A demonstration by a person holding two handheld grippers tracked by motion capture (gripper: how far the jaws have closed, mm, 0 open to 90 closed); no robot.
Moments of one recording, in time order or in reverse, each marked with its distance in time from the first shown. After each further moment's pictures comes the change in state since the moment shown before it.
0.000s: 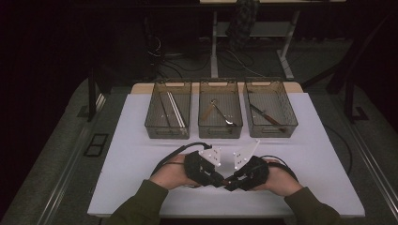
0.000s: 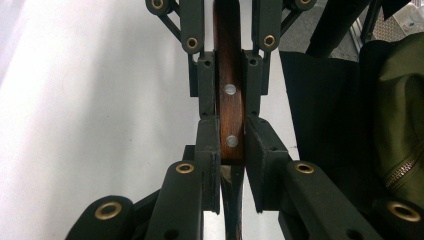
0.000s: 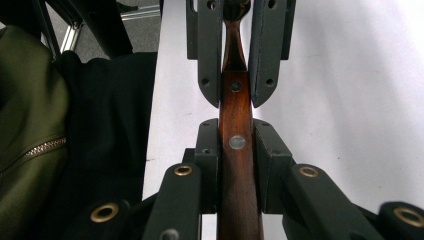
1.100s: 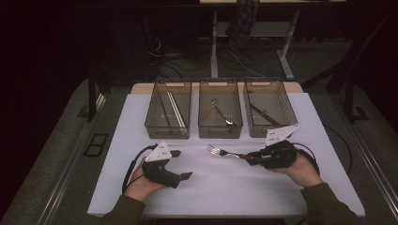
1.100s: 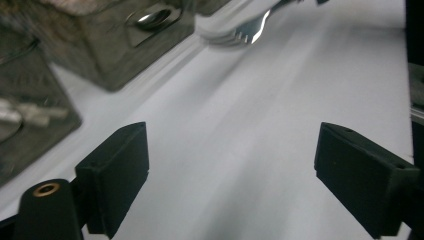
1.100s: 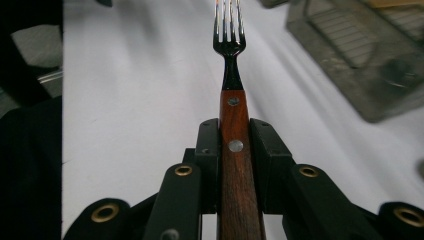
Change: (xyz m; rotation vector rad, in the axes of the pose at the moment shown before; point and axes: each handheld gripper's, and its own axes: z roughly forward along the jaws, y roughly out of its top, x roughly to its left) left arm -0.019 -0.109 -0.049 -0.332 0.498 -0.344; right arm -0.027 -0.043 -0.069 -0.178 -0.289 0.205
